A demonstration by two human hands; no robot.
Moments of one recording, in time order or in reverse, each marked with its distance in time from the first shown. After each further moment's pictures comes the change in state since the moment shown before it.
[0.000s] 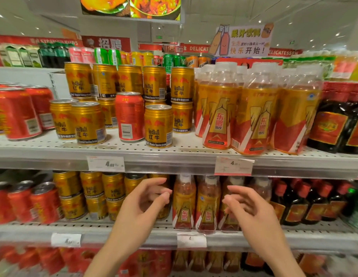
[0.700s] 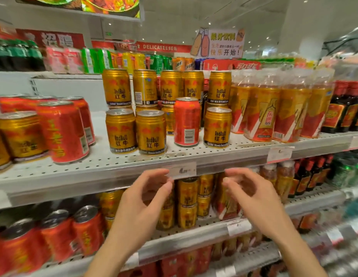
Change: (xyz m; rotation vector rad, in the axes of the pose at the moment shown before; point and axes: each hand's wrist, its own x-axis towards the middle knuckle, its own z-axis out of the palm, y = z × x) left_hand 0.040 -0.018 -0.192 -0.042 -0.190 0.159; right_hand -0.048 -0.100 0.172 -0.202 0.192 -0.138
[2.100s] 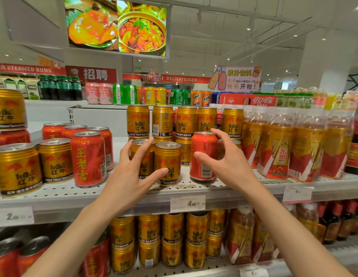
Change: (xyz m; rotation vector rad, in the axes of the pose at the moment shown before) left_hand 0.091 0.016 -0.056 0.616 0.084 0.103; right_hand 0.127 -0.077 0.028 -0.198 -0.082 -0.278
